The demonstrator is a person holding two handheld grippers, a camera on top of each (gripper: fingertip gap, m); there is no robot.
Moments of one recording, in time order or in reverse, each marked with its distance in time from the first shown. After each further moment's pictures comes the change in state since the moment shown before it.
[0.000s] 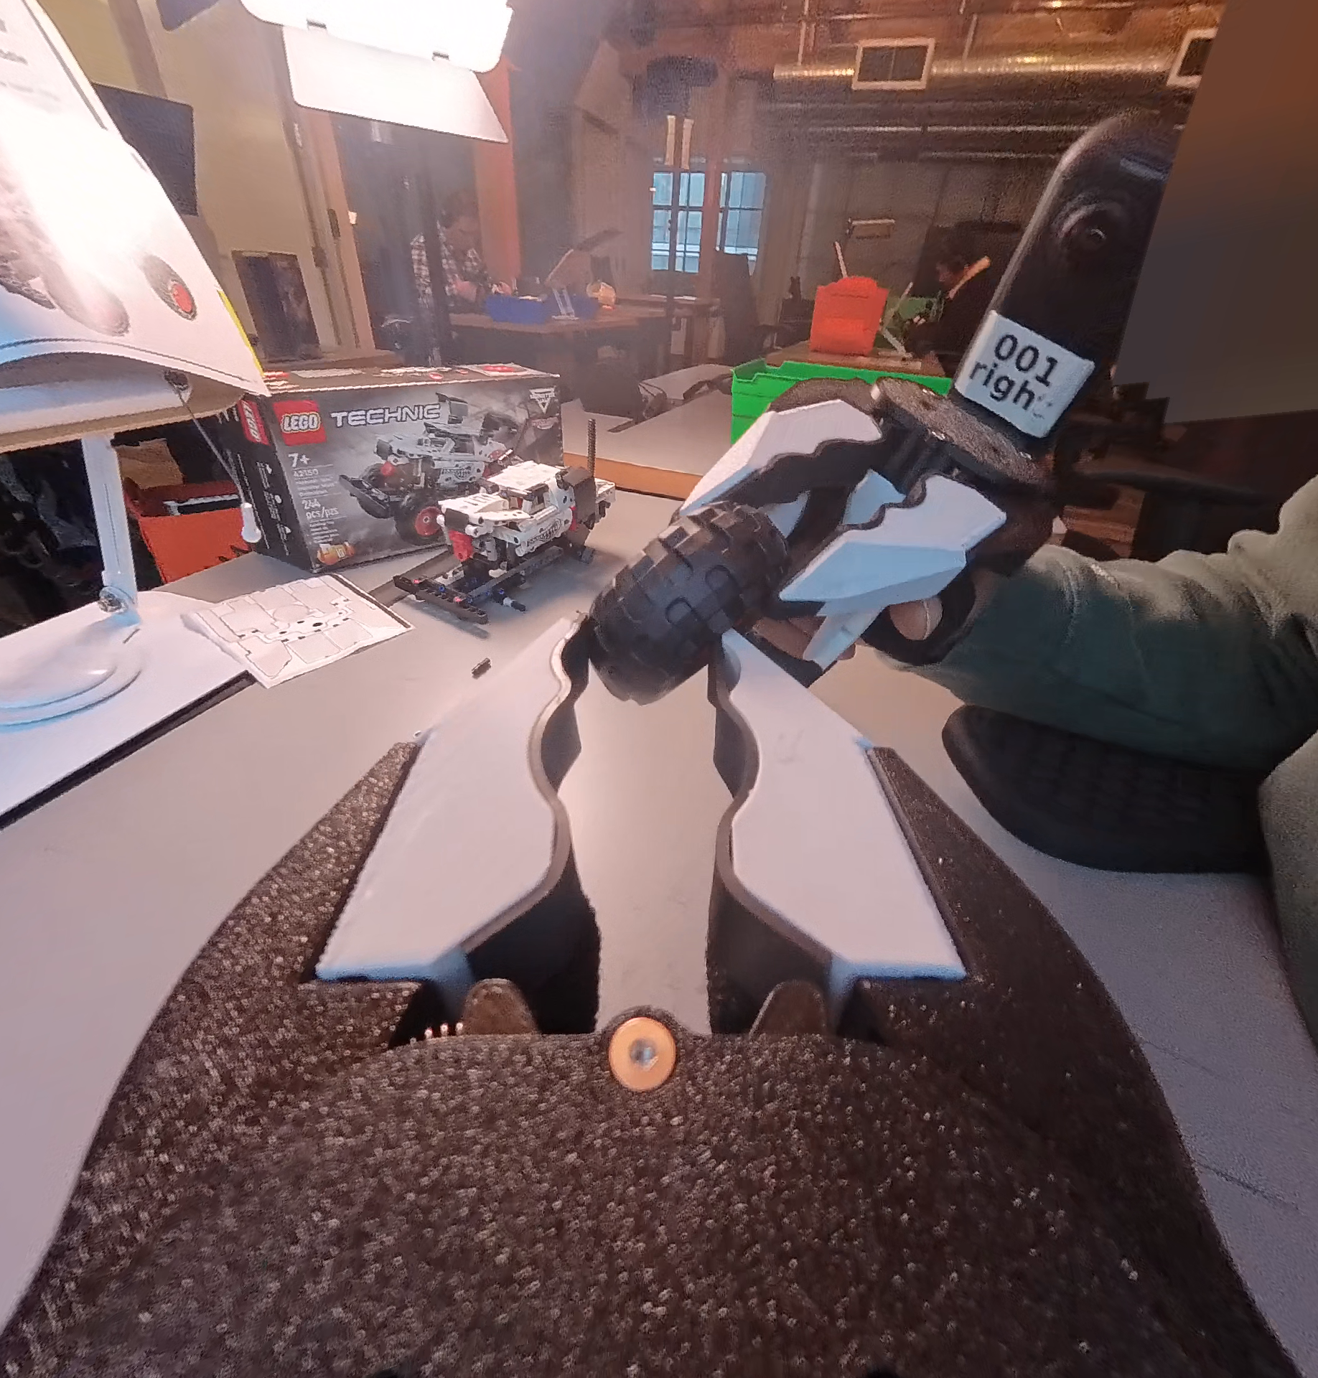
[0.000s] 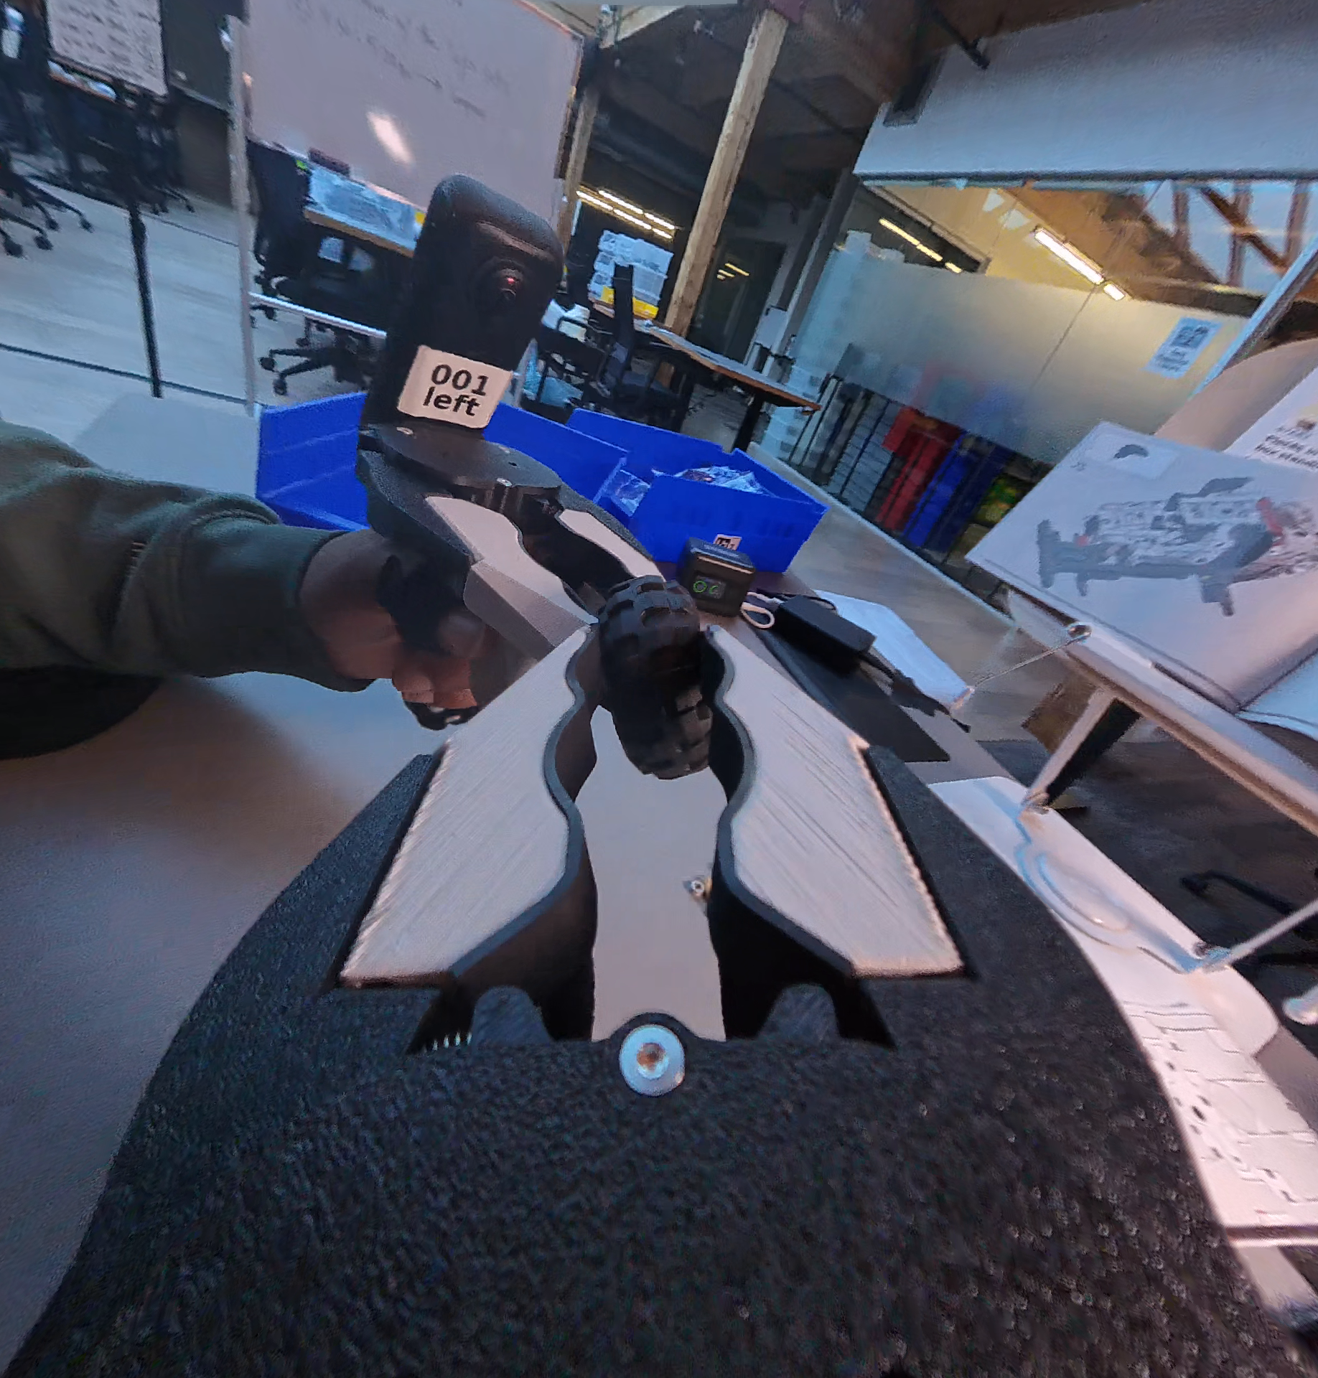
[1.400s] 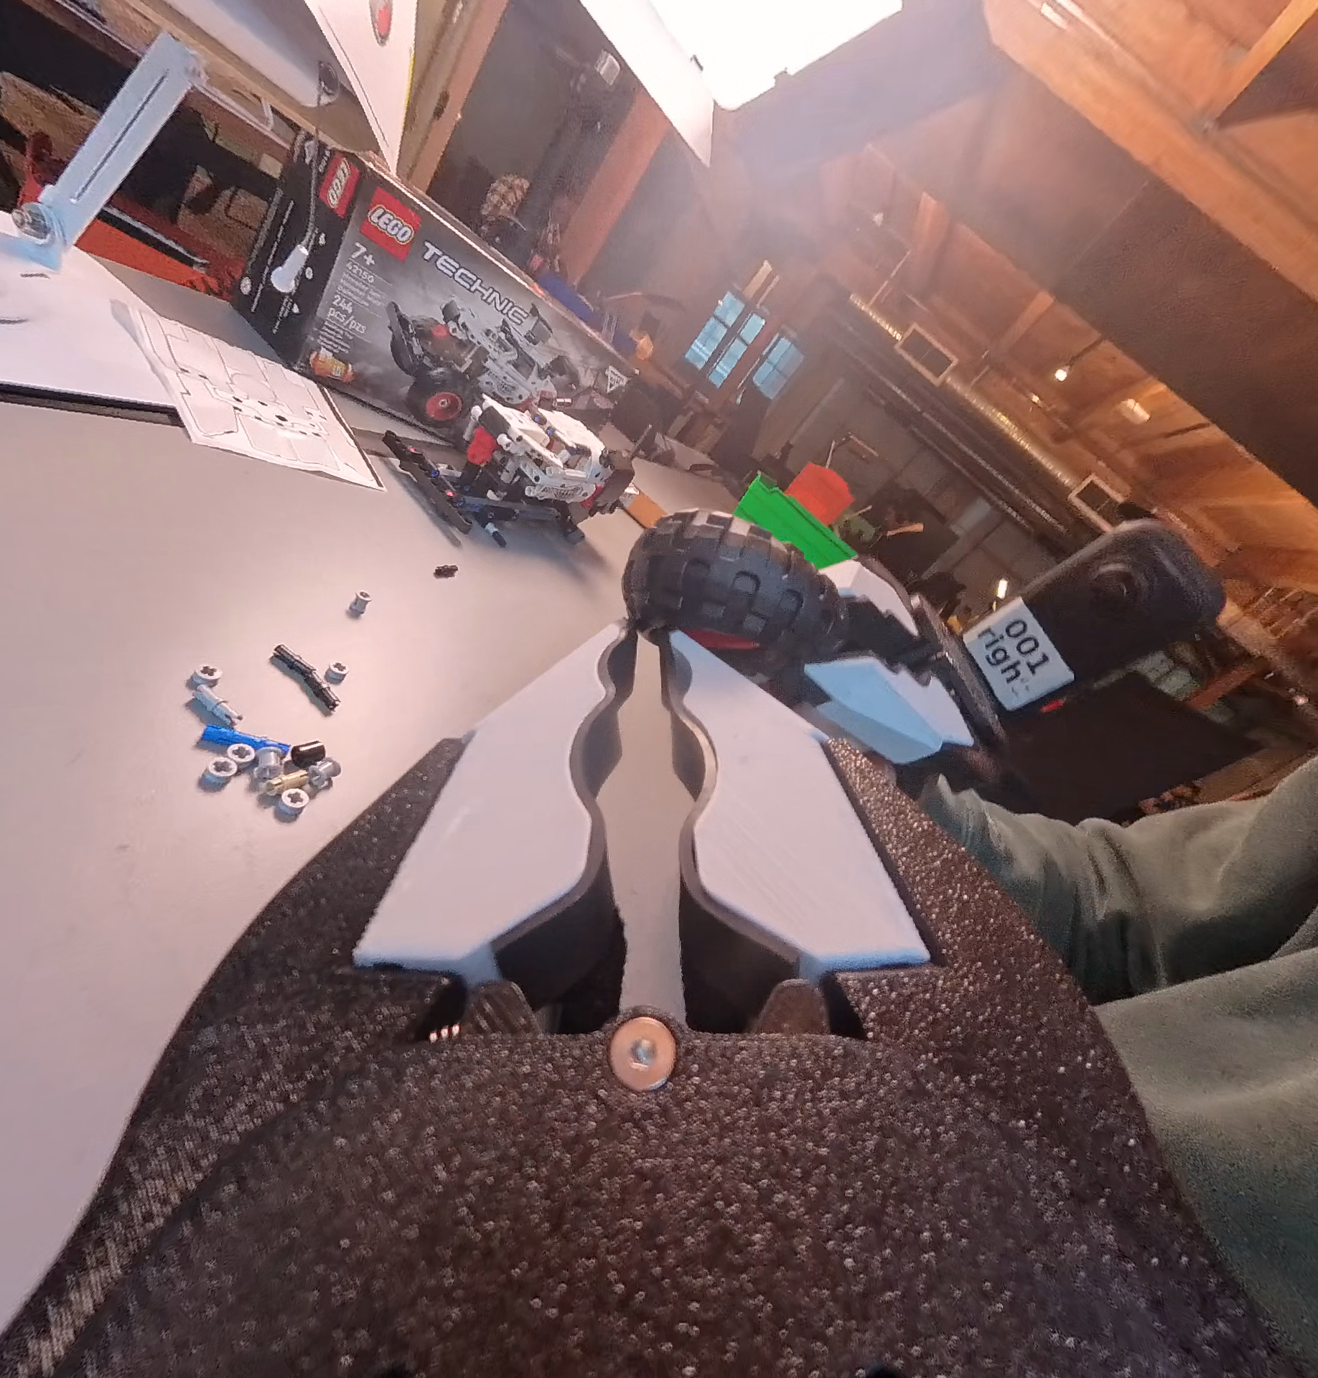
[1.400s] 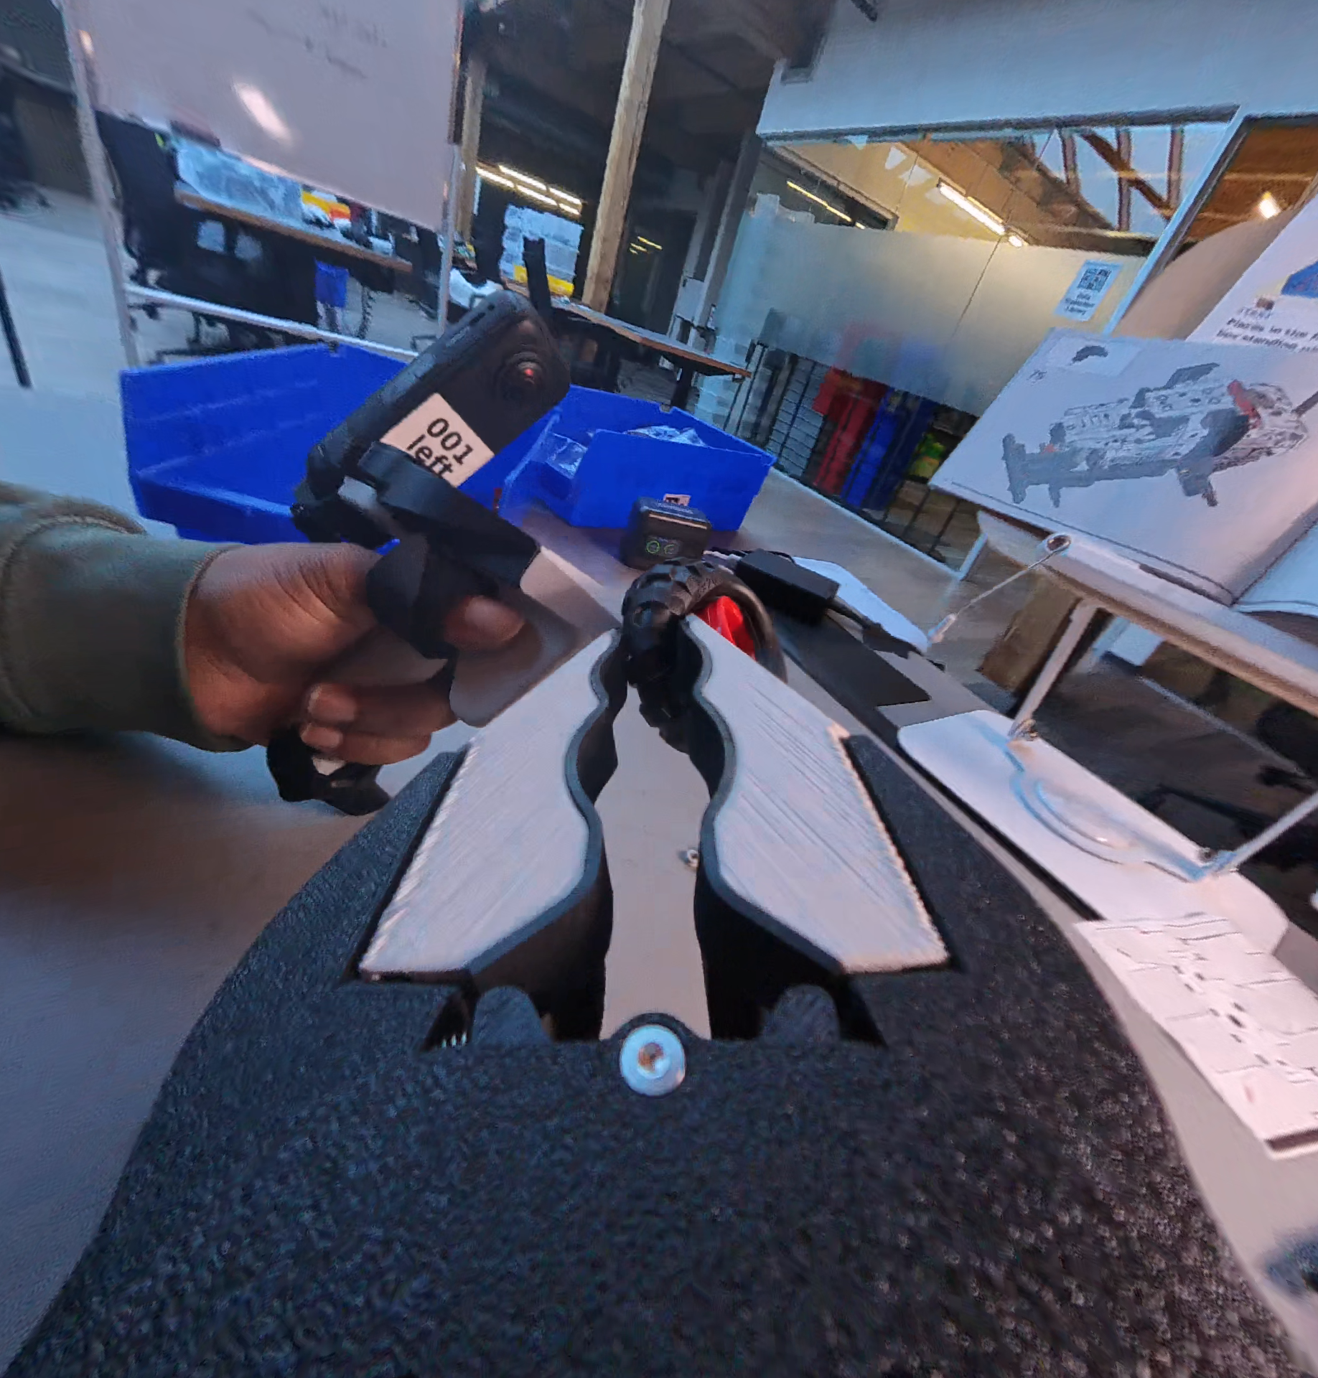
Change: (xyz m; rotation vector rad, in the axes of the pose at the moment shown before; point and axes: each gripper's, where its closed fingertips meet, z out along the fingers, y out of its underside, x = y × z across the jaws) left arm -0.035 0.028 0.007 0.090 -0.045 -0.581; right arm 0.009 0.035 0.017 -0.025 0.115 0.055
